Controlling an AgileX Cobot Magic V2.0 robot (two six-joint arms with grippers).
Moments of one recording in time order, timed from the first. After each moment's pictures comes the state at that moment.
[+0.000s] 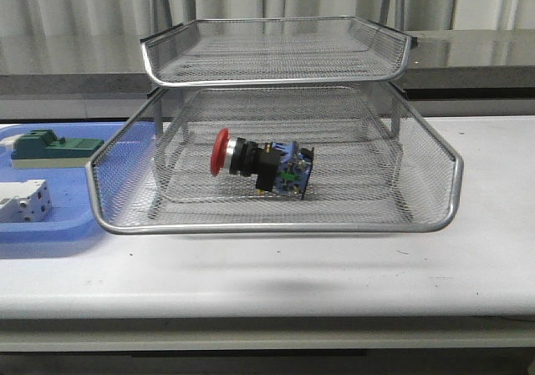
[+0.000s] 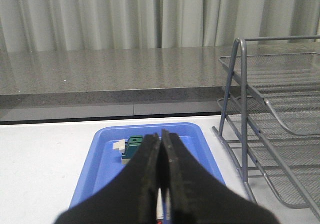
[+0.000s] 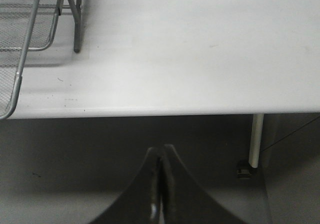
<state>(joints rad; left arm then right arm) 0.01 0.22 -0.25 -0.75 0.14 0.69 0.08 0.47 -0.79 -0.09 1.10 0.13</state>
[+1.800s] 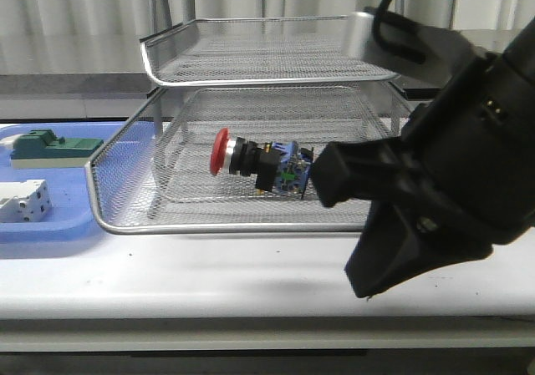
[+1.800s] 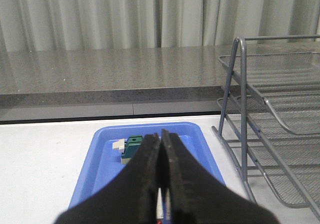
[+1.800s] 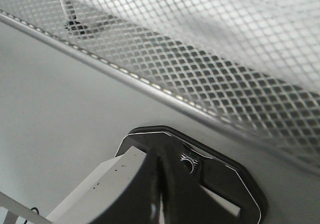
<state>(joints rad) 0.01 0.22 -0.25 -0.75 0.14 0.69 0.68 1.38 -0.66 0.51 0.38 -0.09</state>
